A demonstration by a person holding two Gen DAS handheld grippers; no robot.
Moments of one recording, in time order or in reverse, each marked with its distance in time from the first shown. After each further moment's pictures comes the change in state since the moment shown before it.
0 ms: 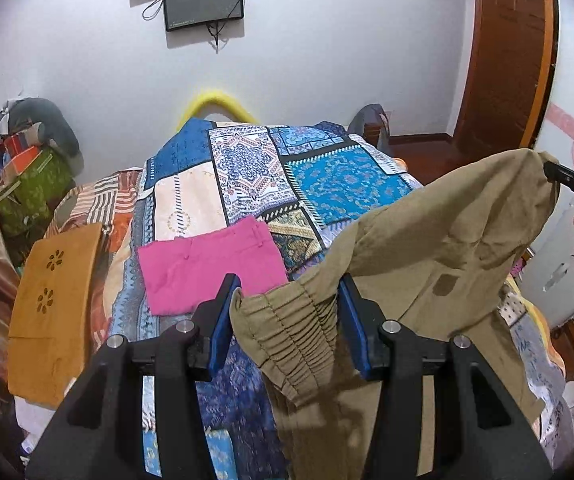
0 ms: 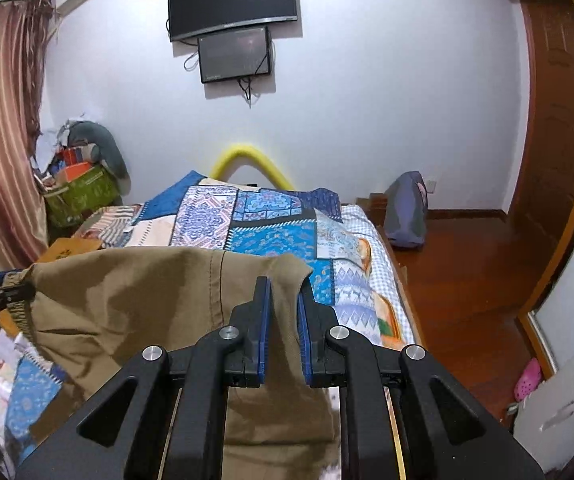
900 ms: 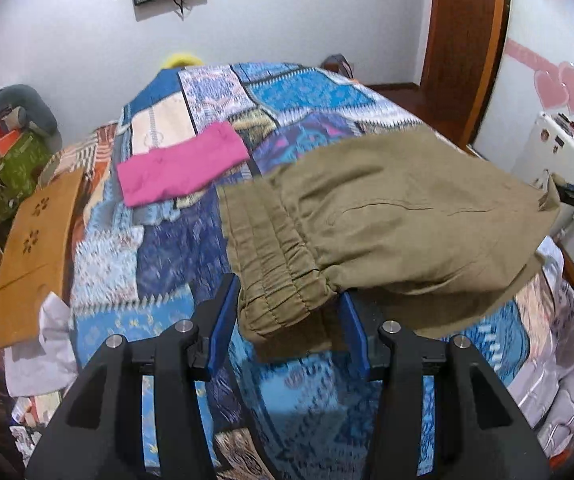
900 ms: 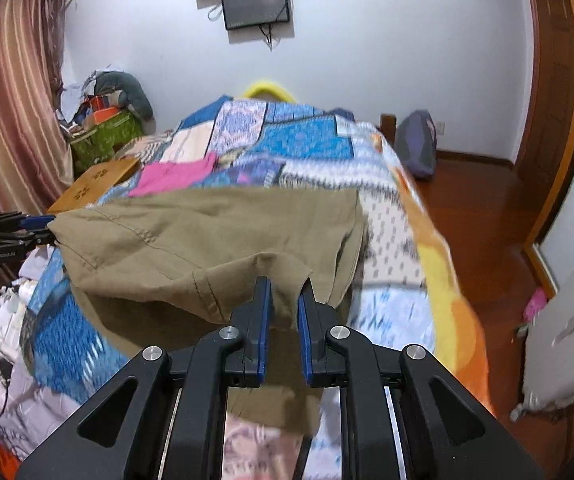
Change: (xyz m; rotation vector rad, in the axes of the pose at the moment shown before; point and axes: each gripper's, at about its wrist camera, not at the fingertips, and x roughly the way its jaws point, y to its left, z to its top) left arm -0.040 -0.030 -0.173 0.102 0.121 -0.075; right arm -0.075 0.030 -0.169 0.006 0.200 0.035
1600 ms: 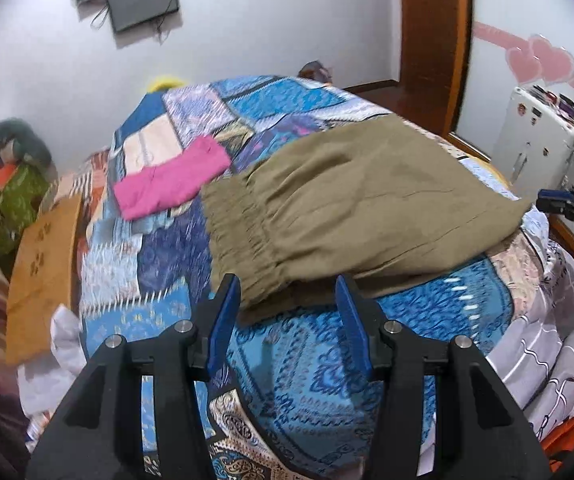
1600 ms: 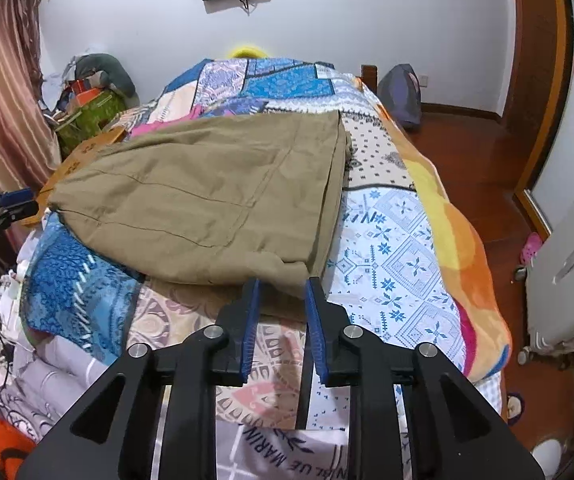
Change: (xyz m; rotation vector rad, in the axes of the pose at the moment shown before) left arm -0.039 -0.031 -0.023 0.135 -0.061 0.003; right arm -0.040 0.000 -0.062 0.071 0.076 -0.027
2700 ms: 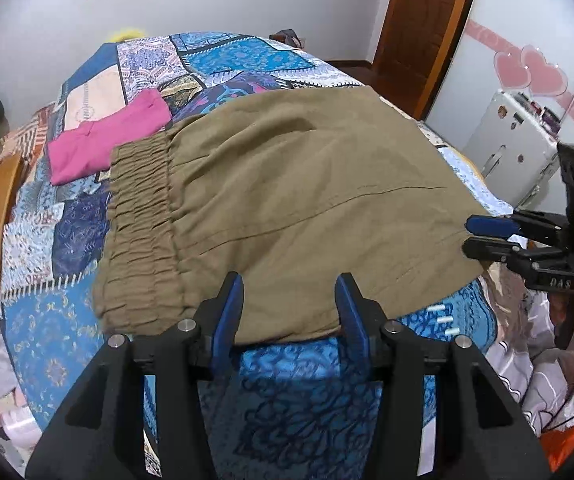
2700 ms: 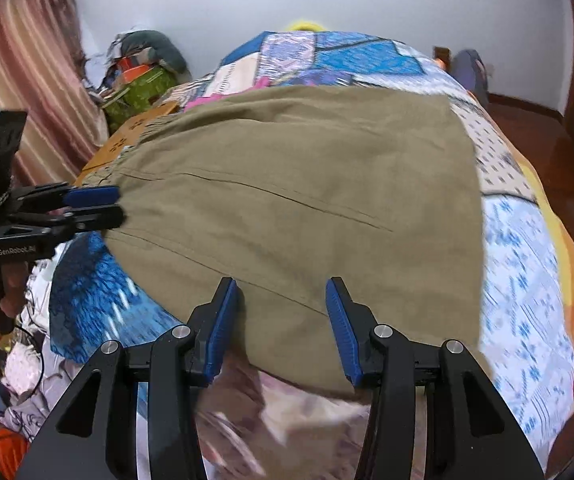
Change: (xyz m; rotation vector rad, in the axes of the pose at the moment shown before) left arm 0.068 -0.005 -0.003 -0.115 0.119 -0.213; right arm 0.071 0.042 0.004 -0.026 0.103 0.204
